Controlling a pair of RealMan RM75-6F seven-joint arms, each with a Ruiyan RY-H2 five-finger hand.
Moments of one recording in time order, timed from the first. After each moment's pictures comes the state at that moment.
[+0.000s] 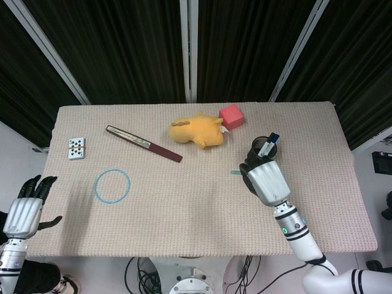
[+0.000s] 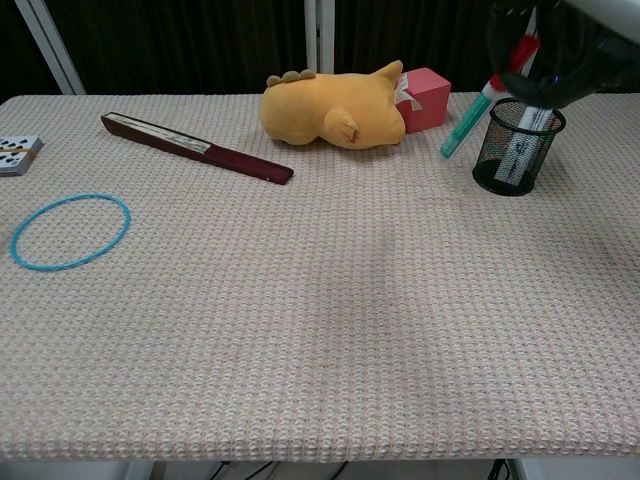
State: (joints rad) left arm -0.14 -1.21 -0.02 -1.47 1.49 1.43 0.01; right arm 0.57 -1.40 0.14 -1.81 -1.40 1.31 -0.61
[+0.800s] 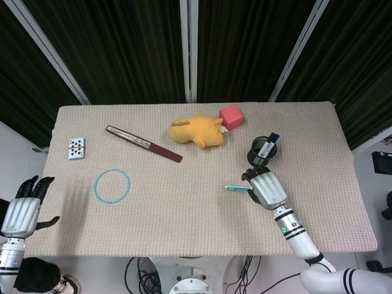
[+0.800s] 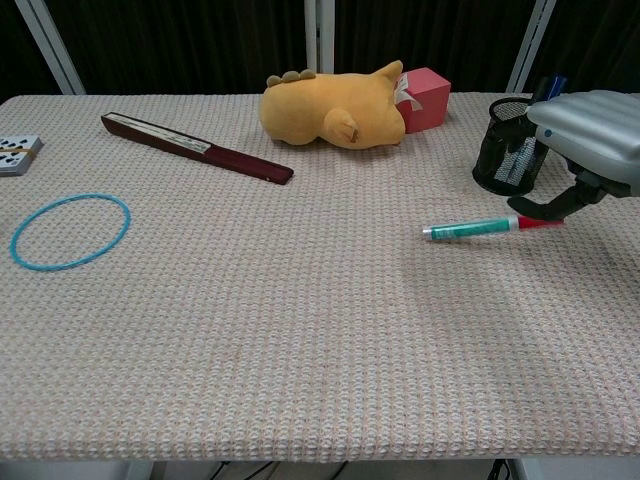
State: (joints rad) left arm -0.14 -1.21 -0.02 -1.45 1.47 1.40 0.00; right arm 0.53 -1.45 0.07 -1.61 -1.31 1.17 -0.46
